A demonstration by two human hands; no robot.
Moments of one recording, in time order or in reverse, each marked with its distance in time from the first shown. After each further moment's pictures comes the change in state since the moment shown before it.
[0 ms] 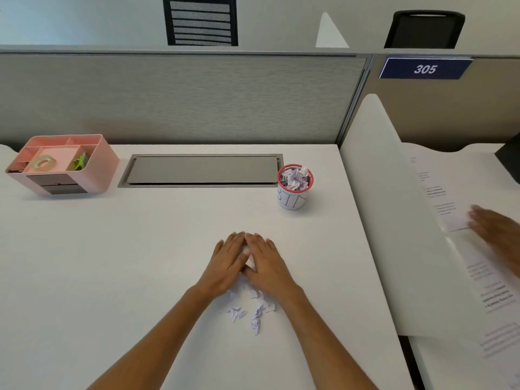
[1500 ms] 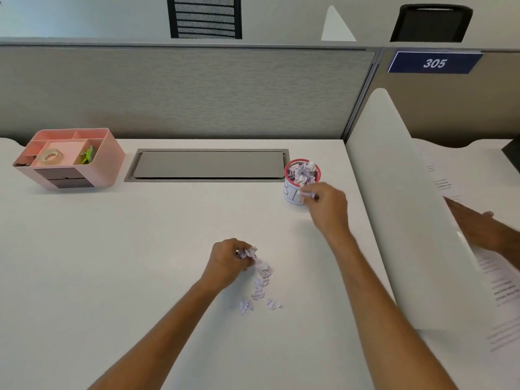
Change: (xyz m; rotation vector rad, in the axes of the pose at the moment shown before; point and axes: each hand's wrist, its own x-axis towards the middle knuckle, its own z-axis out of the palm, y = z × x) left_hand -0.015 0.038 -0.031 -0.397 0.110 -0.321; right_hand 0.029 0.020 -0.134 0.218 0.562 0.268
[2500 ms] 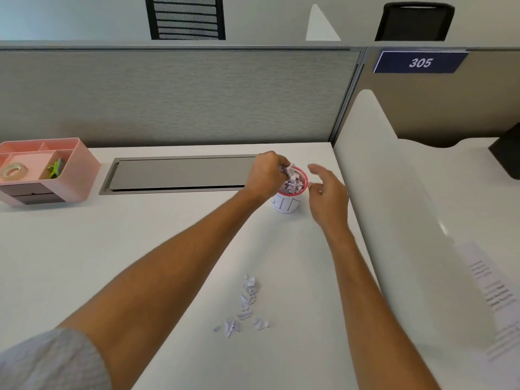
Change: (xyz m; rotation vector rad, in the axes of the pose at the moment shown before) left_hand 0.137 0.175 0.036 0.449 0.131 0.474; right_hand 0.038 0.009 -0.016 0.051 0.121 0.017
